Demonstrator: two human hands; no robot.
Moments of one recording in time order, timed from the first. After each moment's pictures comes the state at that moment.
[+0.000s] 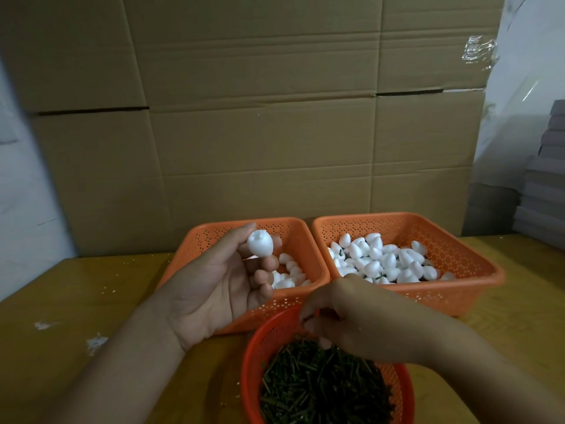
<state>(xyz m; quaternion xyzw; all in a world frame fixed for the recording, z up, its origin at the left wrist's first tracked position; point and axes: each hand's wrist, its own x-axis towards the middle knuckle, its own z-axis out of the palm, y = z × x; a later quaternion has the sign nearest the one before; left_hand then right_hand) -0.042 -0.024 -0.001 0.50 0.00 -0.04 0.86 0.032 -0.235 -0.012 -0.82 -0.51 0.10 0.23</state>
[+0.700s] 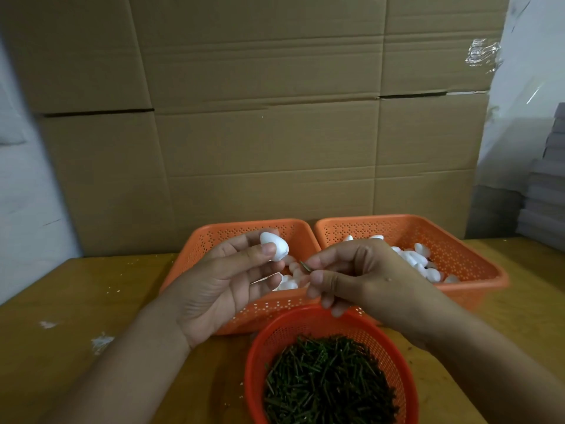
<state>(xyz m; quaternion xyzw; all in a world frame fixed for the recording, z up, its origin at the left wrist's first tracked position) -0.040 -0.021 -0.009 0.55 -0.05 0.05 0.83 0.023 -0.233 0.006 -0.70 -0.37 0.15 0.60</state>
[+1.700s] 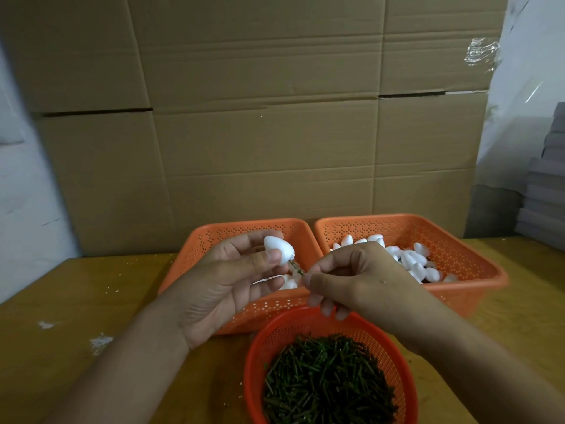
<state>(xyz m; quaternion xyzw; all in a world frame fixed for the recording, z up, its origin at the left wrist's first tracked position) -0.047 -0.025 -0.004 0.58 -0.06 0.05 0.81 0.014 -0.226 0.009 -0.74 -0.33 0.14 0.57</state>
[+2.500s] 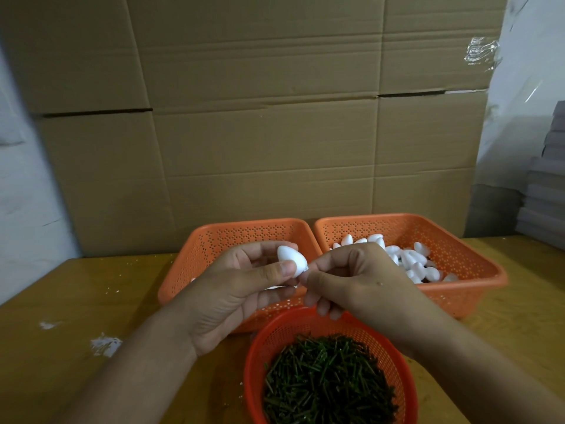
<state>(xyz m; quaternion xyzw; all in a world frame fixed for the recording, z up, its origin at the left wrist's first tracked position) -0.052 -0.043 -0.002 0.62 -0.04 0.04 0.78 0.016 -0.224 0.001 -0.72 -0.34 0.13 0.59</state>
